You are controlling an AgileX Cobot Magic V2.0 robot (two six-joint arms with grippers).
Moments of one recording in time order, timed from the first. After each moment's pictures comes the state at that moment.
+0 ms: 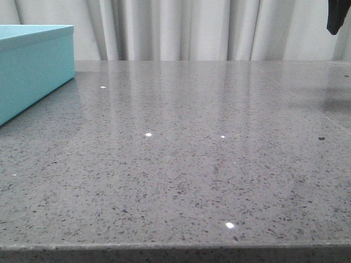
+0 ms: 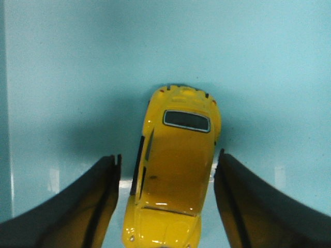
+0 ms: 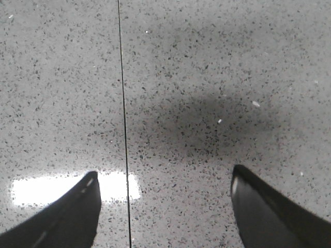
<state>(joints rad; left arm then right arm) 0.12 1.78 -1.58 -0.14 1.10 0.15 0.20 1.56 -1.51 -0.12 1.16 0.30</state>
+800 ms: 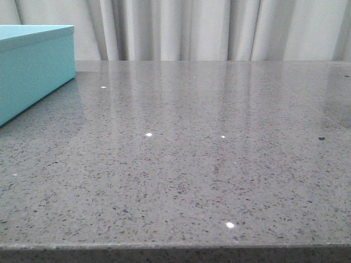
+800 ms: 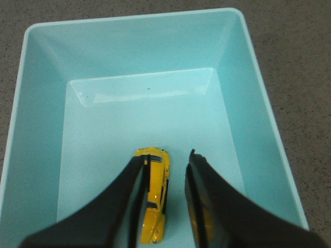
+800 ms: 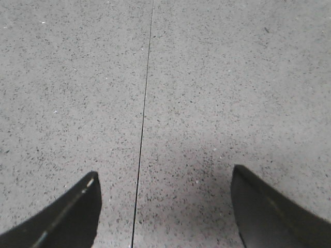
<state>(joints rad) 0.12 1.32 -1.39 -0.27 0.88 0.30 0.20 1.14 -1.15 -0.12 0.82 0.23</state>
